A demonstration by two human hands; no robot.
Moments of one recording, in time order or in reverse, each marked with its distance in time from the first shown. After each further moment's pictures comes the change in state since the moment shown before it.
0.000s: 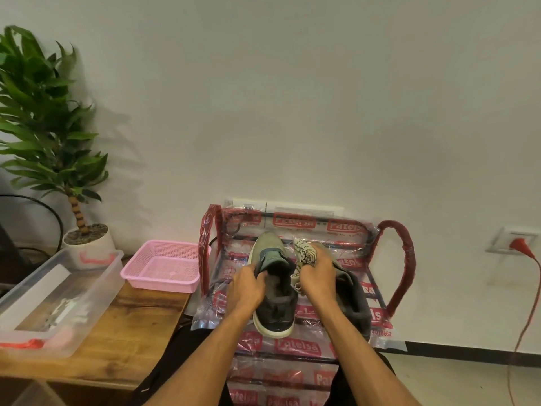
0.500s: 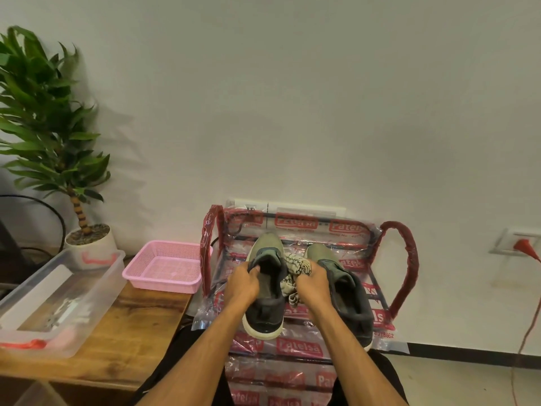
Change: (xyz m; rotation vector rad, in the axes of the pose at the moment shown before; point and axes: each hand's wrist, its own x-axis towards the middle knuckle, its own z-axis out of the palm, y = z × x) left_hand 0.012 -0.004 -0.006 -0.151 -0.030 -0.113; right_hand -0.009 0.006 0.007 0.079 -0.121 0.192
